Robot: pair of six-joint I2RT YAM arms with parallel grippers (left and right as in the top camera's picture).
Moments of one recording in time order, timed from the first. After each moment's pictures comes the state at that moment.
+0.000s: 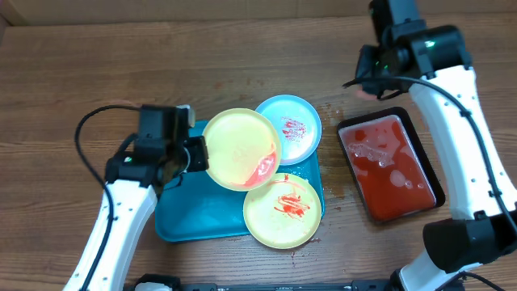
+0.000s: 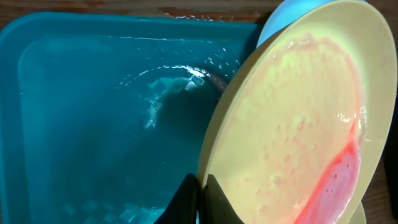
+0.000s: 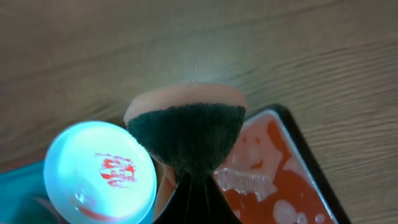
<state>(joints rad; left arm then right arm) -0.15 1.28 0.97 -0.76 0.18 -0.30 0.23 1.80 2.00 -1.32 0.19 0.43</state>
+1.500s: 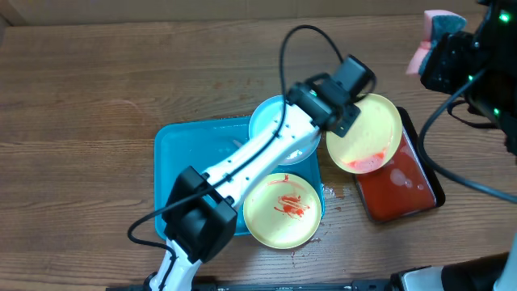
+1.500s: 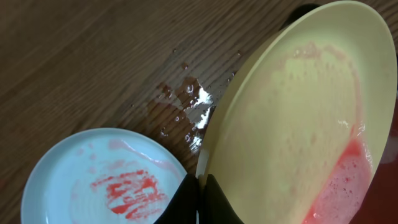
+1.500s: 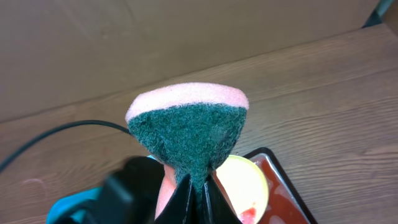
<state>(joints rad) -0.83 2.11 1.96 -0.86 -0.14 -0.13 0.21 1.58 2.49 -1.58 0.15 0.39</state>
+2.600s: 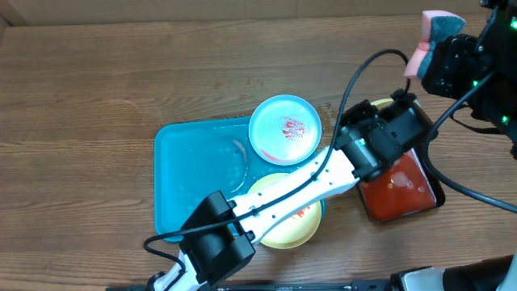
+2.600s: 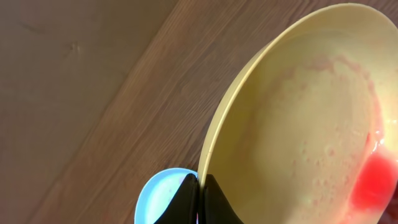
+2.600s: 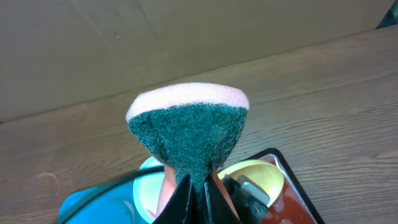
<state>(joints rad) -1.06 2.11 1.97 -0.73 -0.65 0.11 0.21 1.57 2.49 -1.58 0.12 0.39</state>
